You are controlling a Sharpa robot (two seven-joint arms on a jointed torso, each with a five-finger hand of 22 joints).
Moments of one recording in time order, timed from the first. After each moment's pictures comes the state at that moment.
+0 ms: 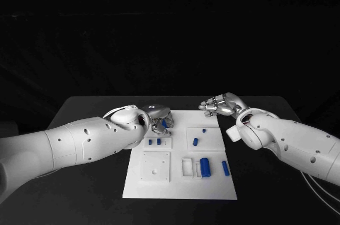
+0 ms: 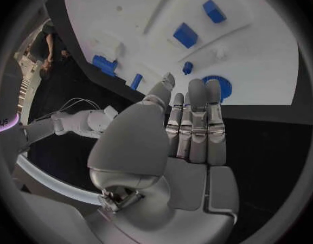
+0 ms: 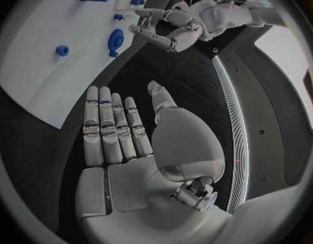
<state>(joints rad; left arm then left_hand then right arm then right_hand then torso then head) 1.35 -0.49 -0.24 1.20 -1.43 -0.23 -0.04 1.43 -0.09 0.08 -0.06 0.14 1.13 0.08 0.06 0.07 1.15 0.07 0.06 0.06 1.25 -0.02 0.92 0.34 0.06 1.21 -0.04 0.21 1.31 1.04 -0.76 0.22 1.30 -0.77 -0.35 0.05 1.25 -0.01 -0.06 -0.11 0.40 1.05 0.14 0.07 0.06 1.12 0.13 0.07 0.06 1.21 0.11 0.06 0.07 0.10 1.12 0.11 0.07 0.07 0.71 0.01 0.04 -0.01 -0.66</state>
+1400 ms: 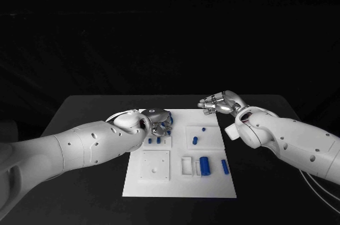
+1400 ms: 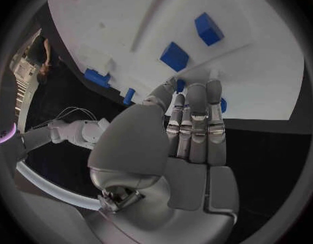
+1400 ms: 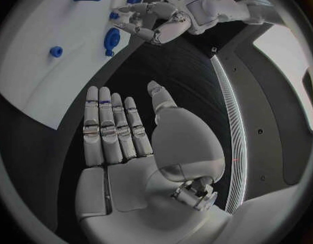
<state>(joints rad) 1.30 -0.44 -0.24 1.10 -1.46 -0.24 -0.03 1.44 -0.08 0.19 -0.07 0.17 1.10 0.09 0.06 0.06 1.14 0.07 0.06 0.06 1.25 -0.03 1.09 0.33 0.06 1.22 -0.05 0.32 1.31 1.04 -0.76 0.22 1.32 -0.77 -0.36 0.06 1.25 -0.01 -0.06 -0.11 0.41 1.05 0.14 0.07 0.06 1.11 0.13 0.07 0.06 1.21 0.12 0.06 0.06 0.10 1.12 0.12 0.07 0.07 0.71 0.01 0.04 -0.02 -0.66</state>
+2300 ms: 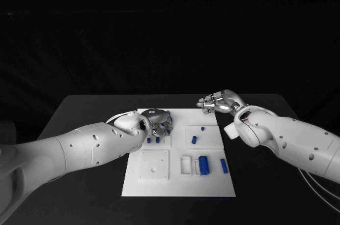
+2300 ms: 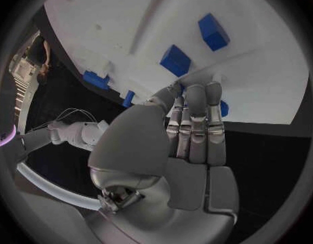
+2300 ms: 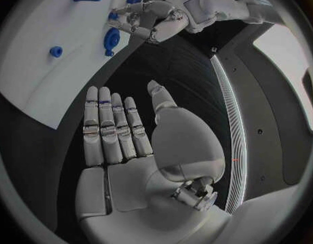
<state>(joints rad) 1.28 -0.42 -0.23 1.08 -1.47 -0.25 -0.01 1.42 -0.08 0.24 -0.05 0.18 1.06 0.08 0.06 0.06 1.14 0.07 0.06 0.06 1.28 -0.04 1.11 0.32 0.08 1.21 -0.05 0.39 1.31 1.04 -0.77 0.22 1.32 -0.76 -0.36 0.06 1.25 -0.01 -0.05 -0.11 0.41 1.05 0.14 0.07 0.06 1.11 0.13 0.07 0.06 1.21 0.12 0.06 0.06 0.10 1.11 0.12 0.07 0.07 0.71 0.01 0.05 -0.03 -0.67</state>
